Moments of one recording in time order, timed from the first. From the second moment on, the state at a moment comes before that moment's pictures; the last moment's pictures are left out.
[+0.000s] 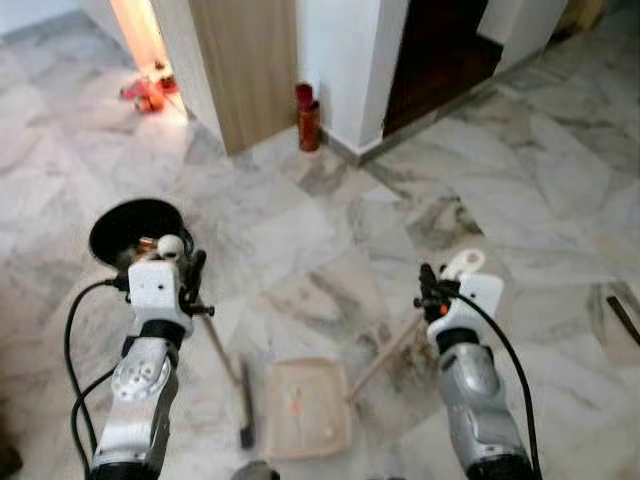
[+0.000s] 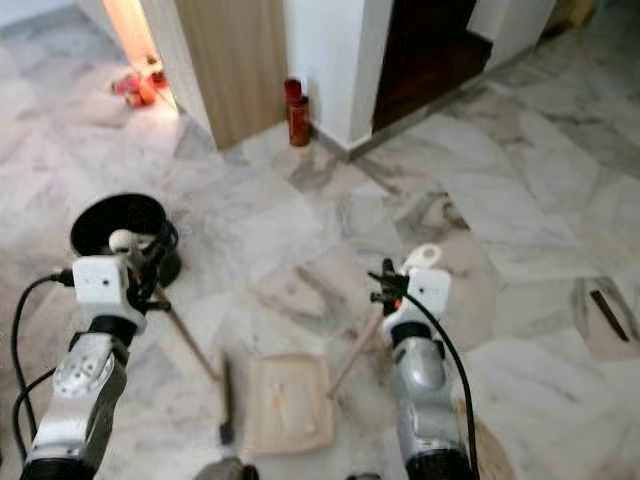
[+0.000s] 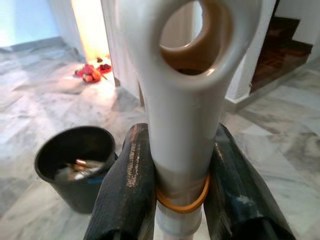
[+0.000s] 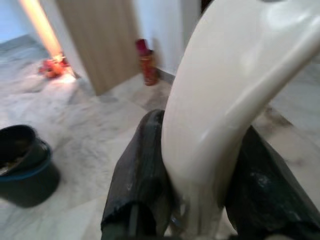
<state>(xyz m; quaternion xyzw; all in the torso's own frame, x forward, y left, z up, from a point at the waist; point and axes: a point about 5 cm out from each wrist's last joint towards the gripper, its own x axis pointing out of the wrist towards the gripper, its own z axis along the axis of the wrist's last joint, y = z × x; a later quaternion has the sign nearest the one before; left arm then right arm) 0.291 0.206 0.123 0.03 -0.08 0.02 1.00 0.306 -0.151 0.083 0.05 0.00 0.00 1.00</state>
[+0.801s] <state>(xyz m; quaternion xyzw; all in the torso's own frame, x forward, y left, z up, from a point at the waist) 0.290 0.206 0.126 0.04 -0.09 0.02 1.00 0.307 -0.148 0.084 0.06 0.00 0.00 1.00</state>
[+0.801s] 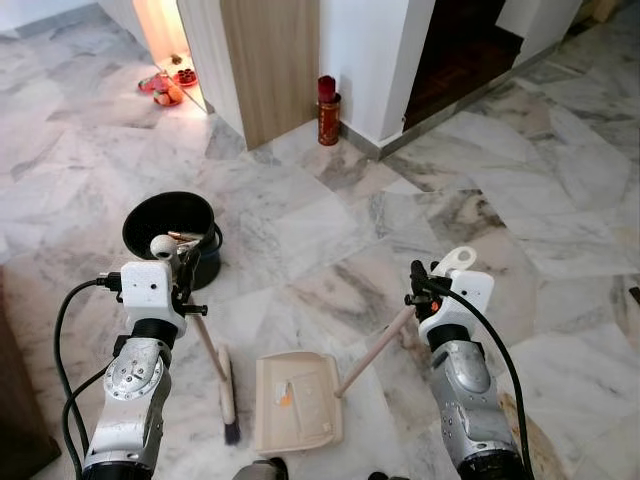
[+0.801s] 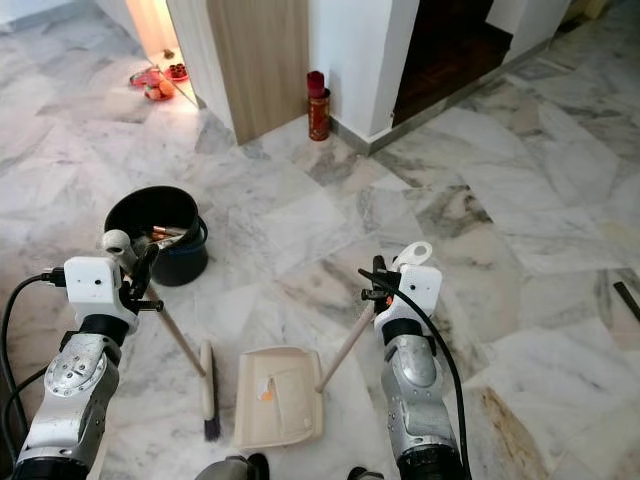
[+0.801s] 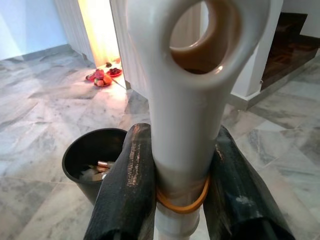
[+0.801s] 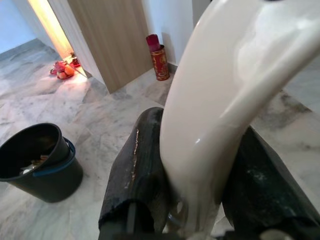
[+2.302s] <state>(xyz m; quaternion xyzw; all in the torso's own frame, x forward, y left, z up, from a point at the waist) 0.290 0.204 0.124 0.05 -0.08 0.02 1.00 0.306 -0.152 0.083 0.06 0.00 0.00 1.00</state>
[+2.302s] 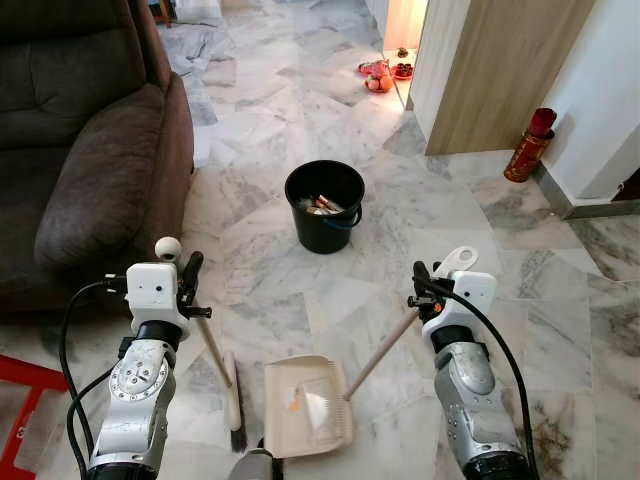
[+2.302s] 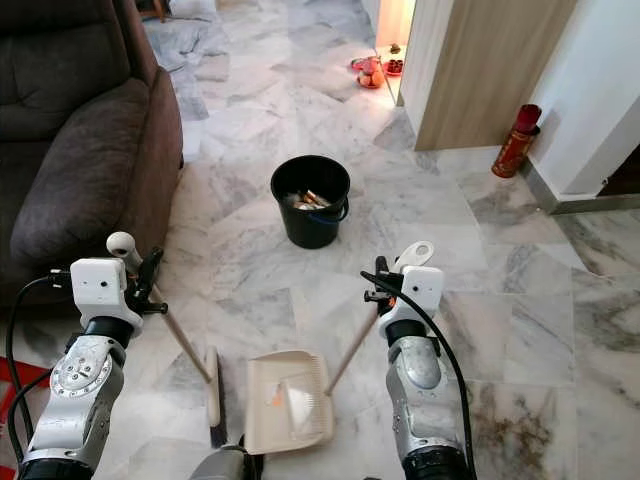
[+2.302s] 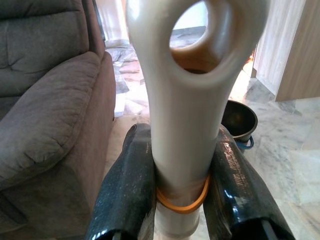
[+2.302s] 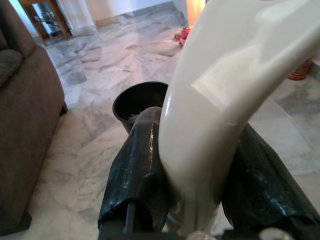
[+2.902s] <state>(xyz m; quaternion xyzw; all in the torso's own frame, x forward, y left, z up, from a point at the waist) 0.289 0.211 0.122 0.05 -0.08 0.03 1.00 0.309 -0.144 0.085 0.06 0.00 0.01 1.00</state>
